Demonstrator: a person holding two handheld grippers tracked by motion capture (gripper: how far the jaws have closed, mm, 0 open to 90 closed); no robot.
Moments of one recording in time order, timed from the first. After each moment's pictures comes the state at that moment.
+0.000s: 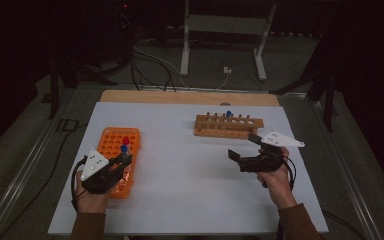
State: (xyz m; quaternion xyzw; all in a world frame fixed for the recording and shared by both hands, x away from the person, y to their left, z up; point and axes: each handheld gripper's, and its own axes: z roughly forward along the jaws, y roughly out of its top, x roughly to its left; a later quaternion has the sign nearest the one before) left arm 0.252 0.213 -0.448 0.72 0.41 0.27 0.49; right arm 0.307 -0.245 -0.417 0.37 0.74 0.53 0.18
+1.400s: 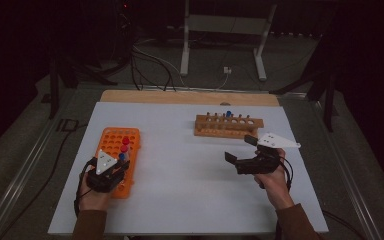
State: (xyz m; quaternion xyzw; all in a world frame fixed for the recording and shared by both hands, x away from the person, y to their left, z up) left arm 0.270 0.211 -0.481 0.77 0.46 0.26 0.37; right arm 0.305 -0.238 -0.420 0.36 0.74 0.54 0.18
